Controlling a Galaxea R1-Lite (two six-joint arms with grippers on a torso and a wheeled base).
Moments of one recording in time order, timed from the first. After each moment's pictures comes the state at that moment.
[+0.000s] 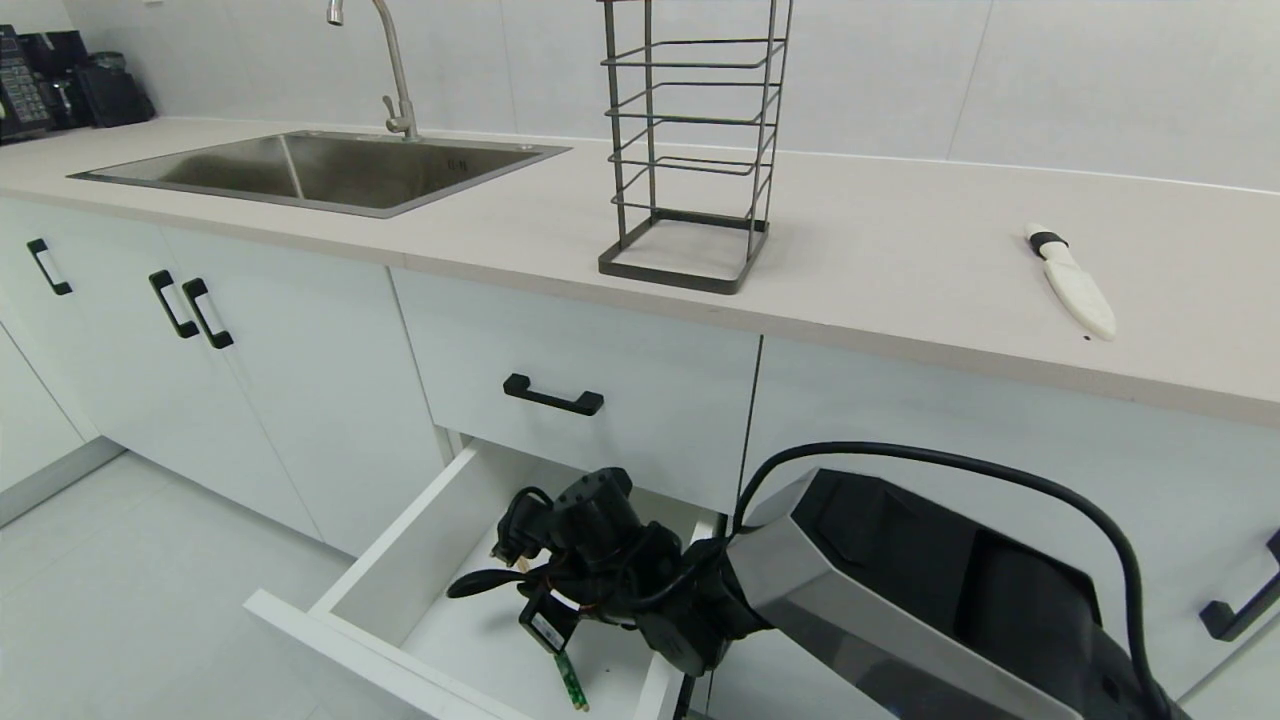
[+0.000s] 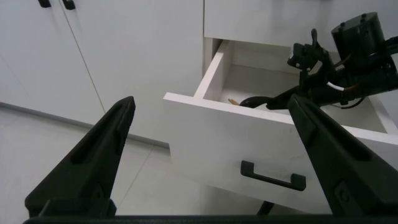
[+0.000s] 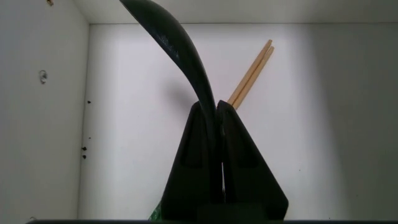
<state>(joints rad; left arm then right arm) 0.00 0.00 0.00 0.00 -0.09 0.01 0.92 2.67 -1.57 -0.44 0.14 -0.19</state>
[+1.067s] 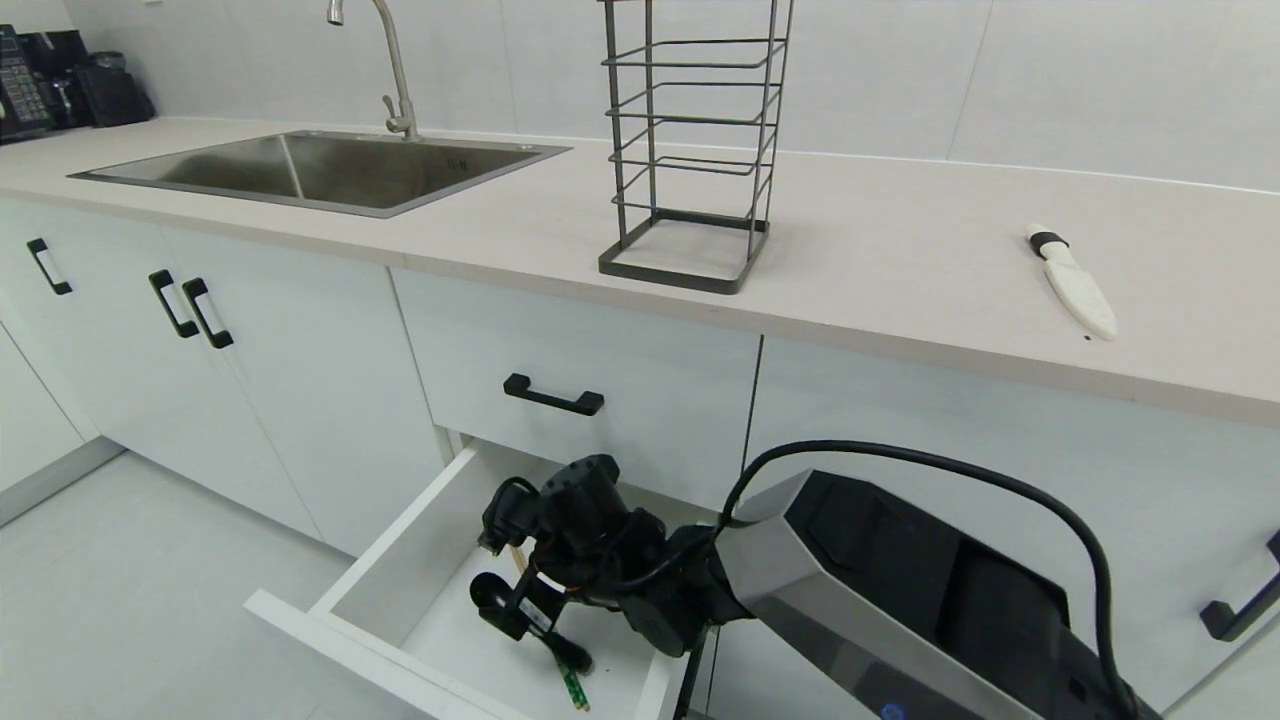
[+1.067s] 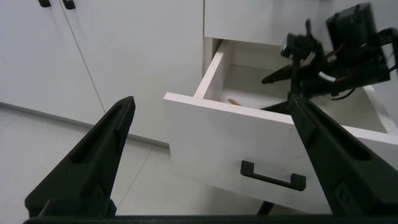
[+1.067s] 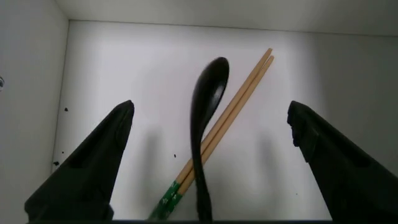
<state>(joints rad) 0.00 0.00 0.00 0.00 -0.09 0.01 0.92 2.70 -1.70 -0.39 0.14 -0.25</state>
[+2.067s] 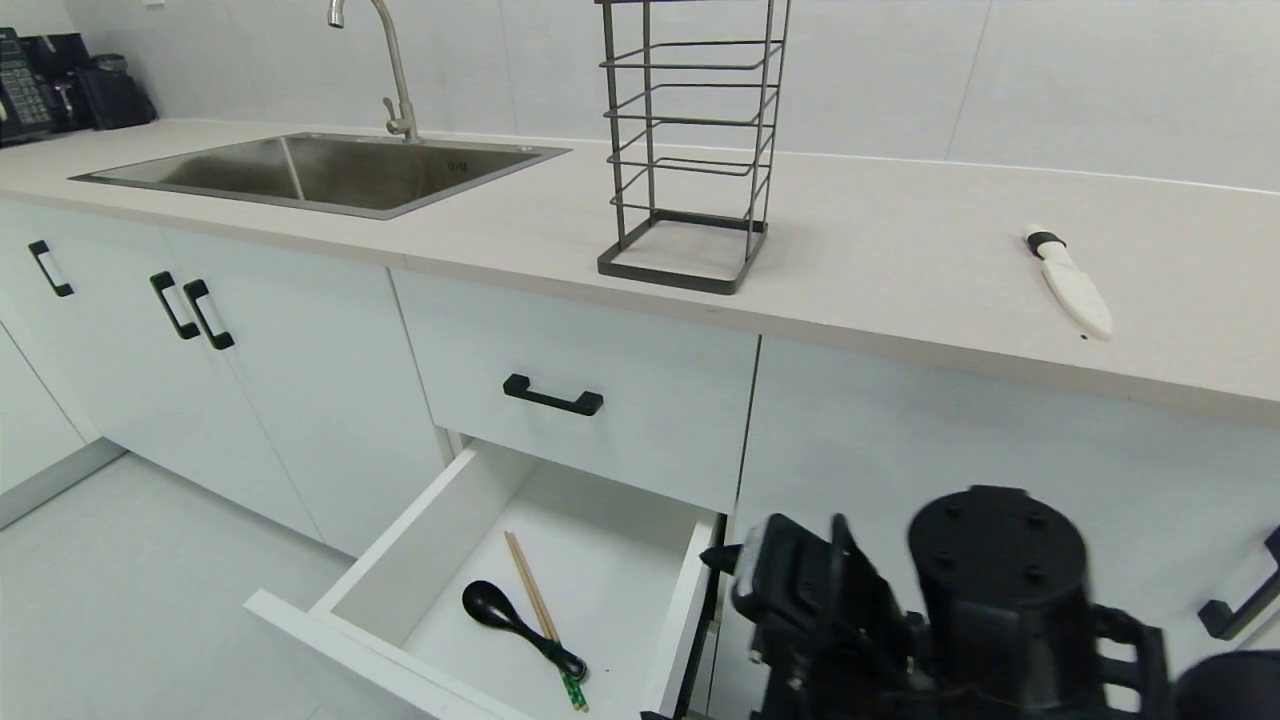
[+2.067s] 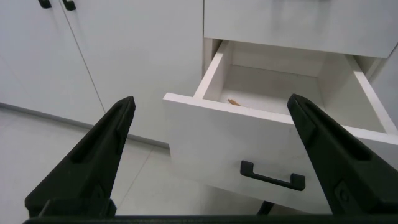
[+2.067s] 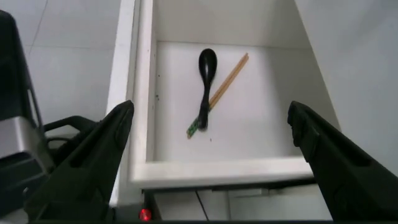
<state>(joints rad) 0.00 0.00 0.00 0.00 -0.09 0.01 0.97 1.73 -0.49 -0.78 0.10 -0.19</state>
